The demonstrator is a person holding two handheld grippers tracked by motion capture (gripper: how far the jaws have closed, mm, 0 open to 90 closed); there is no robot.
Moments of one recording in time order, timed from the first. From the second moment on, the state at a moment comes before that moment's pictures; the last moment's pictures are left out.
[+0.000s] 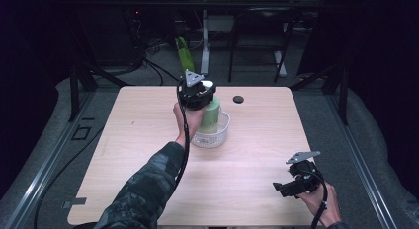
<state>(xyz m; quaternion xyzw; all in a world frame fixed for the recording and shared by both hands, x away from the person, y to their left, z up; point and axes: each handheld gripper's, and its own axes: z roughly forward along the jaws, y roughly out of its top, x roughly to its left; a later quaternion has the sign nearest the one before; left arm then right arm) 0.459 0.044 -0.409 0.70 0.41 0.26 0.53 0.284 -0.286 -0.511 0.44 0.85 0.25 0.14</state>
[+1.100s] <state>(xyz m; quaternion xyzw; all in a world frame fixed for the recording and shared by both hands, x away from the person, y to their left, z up) 0.446 0.054 -0.413 0.70 0.40 0.27 0.52 0.284 -0.285 -0.511 0.43 0.85 0.25 0.14</state>
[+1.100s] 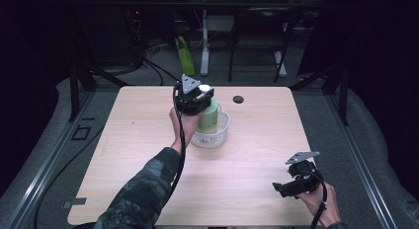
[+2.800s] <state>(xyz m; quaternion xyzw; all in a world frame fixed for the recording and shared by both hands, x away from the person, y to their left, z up) 0.359 0.144 -0.420 0.78 0.41 0.24 0.41 0.284 -0.282 -0.513 0.43 0.86 0.24 0.14</state>
